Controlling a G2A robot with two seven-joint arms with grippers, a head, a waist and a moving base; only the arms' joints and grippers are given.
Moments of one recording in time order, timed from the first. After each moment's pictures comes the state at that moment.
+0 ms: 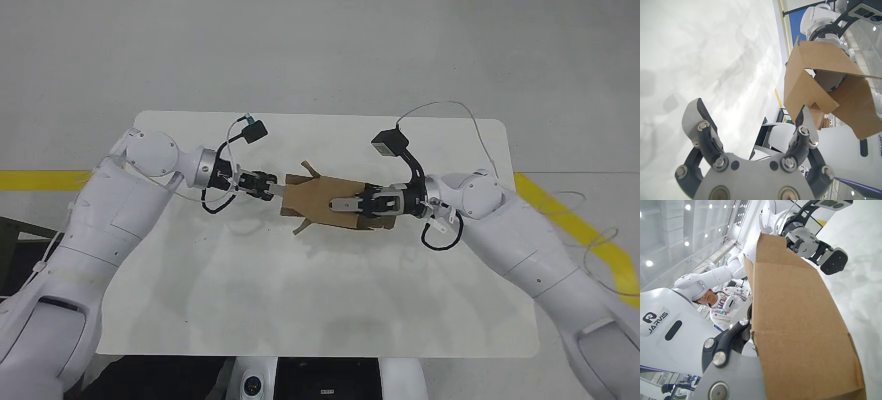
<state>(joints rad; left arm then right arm) 0.51 -1.00 -0.81 -1.09 -0.32 -0.40 -1.37 -0.55 -1.03 0.57 -1.24 0.72 -0.76 1.06</state>
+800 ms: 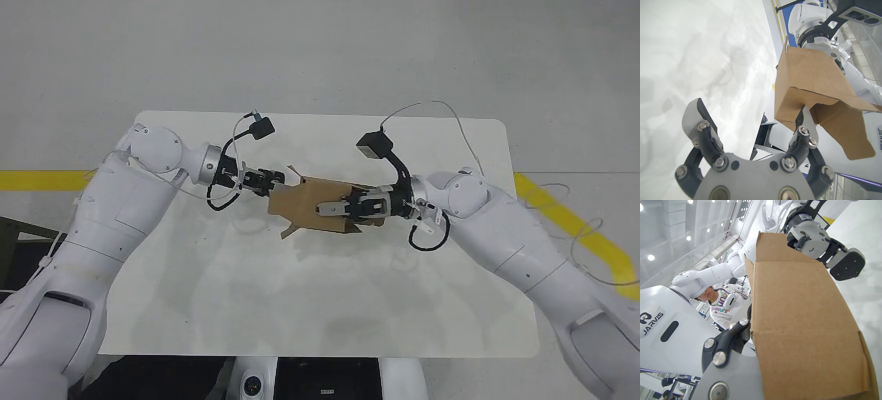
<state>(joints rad) 0.48 -1.02 -0.80 -1.08 -0.34 -0.43 -1.39 -0.49 -1.07 0.48 -1.21 0.73 -0.79 1.03</state>
